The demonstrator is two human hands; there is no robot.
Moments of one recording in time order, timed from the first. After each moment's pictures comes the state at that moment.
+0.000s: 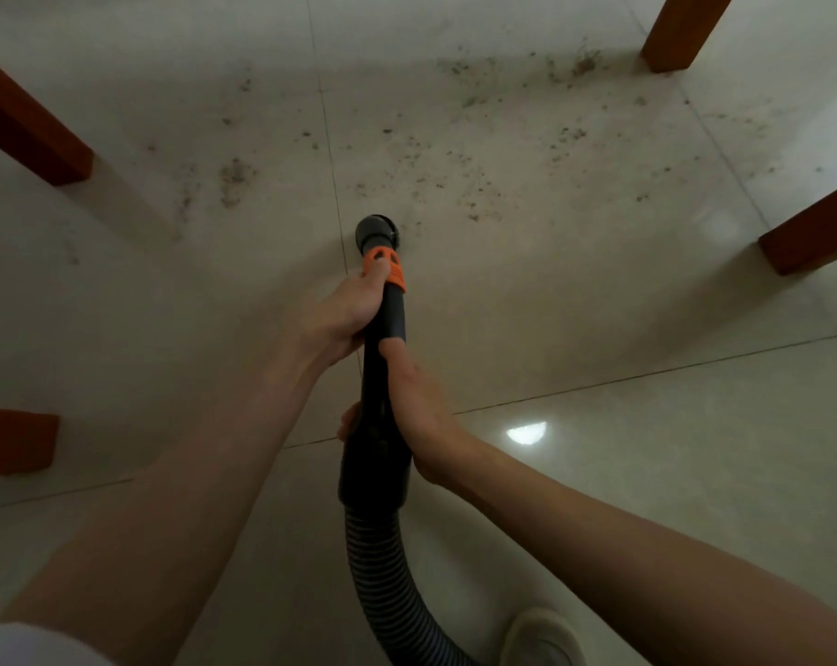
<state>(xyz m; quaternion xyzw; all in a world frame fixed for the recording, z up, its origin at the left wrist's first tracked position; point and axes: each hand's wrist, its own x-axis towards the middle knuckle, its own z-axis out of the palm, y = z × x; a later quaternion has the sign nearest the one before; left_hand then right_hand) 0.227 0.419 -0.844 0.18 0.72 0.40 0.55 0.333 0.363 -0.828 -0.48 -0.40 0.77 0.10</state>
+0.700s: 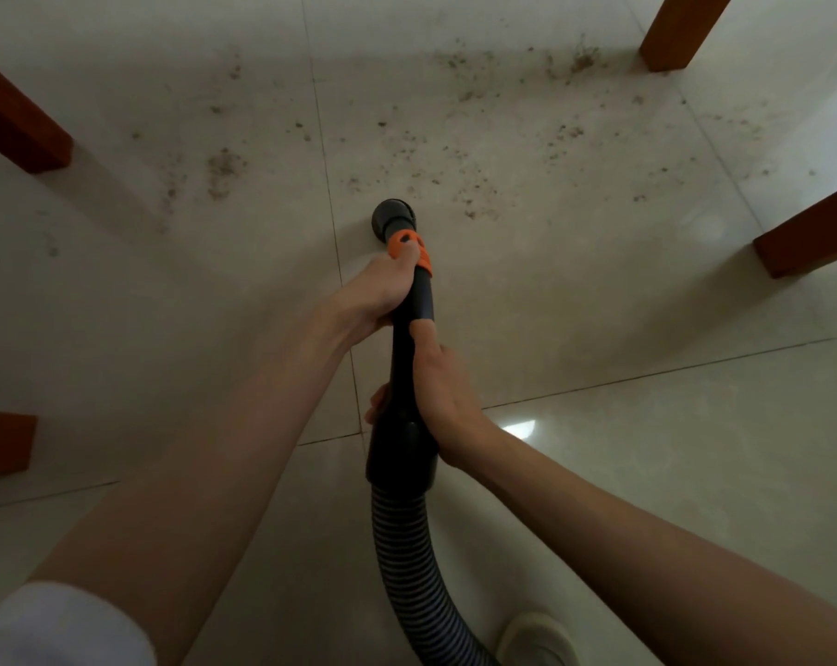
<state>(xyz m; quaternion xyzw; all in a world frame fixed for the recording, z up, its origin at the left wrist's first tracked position) 0.239 0.450 -0.853 0.21 0.72 0.36 0.55 0.342 0.384 -0.830 -0.54 -0.39 0.73 0.14</state>
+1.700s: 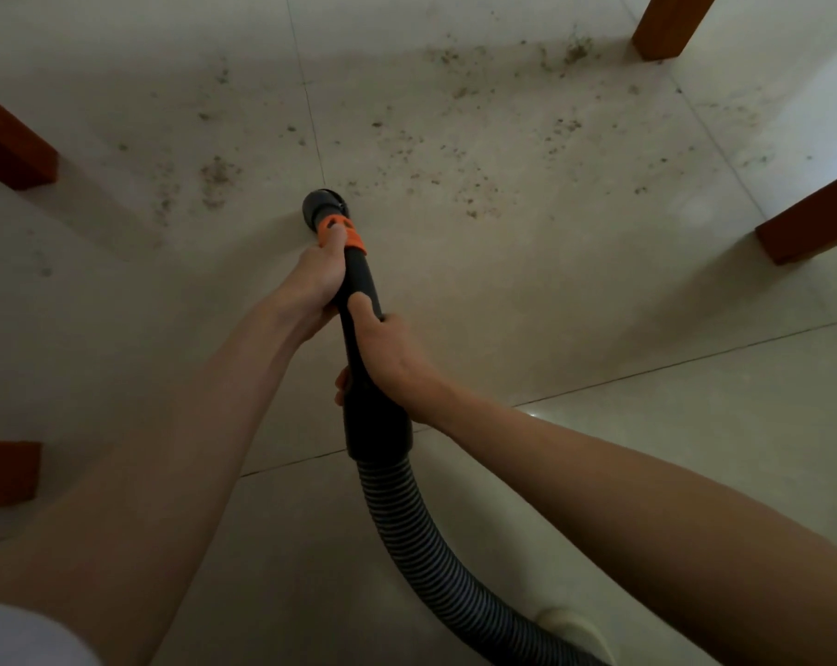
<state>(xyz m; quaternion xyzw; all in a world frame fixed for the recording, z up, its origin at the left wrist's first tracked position) 0.175 0.451 -0.862 0.13 0.75 0.42 0.50 0.281 0.403 -0.831 -0.53 -0.47 0.70 0.08</state>
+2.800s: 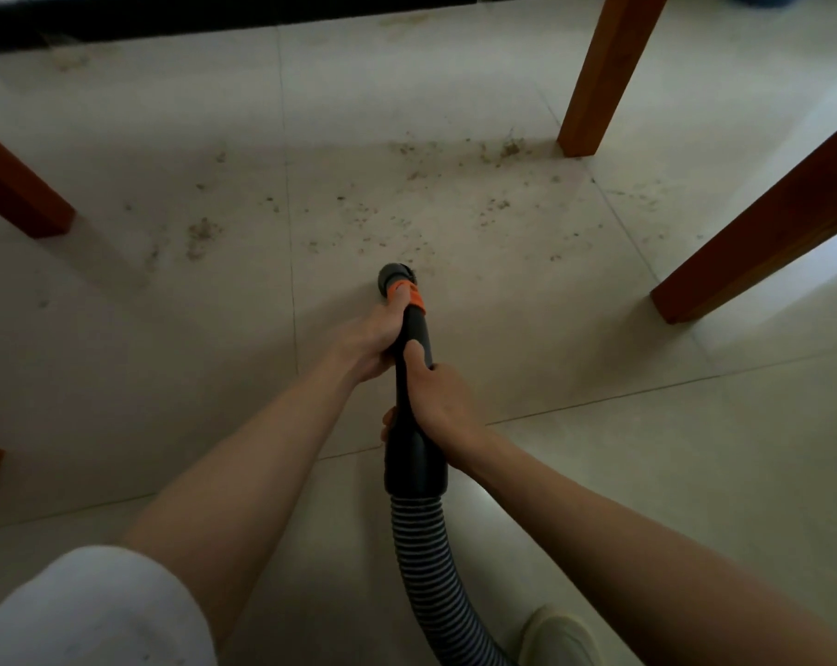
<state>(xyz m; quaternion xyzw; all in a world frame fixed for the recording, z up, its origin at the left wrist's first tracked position) 0.320 0.468 -0.833 0.15 0.67 0.40 0.60 0.420 0.415 -0.808 -0.58 -0.50 0.64 0.12</state>
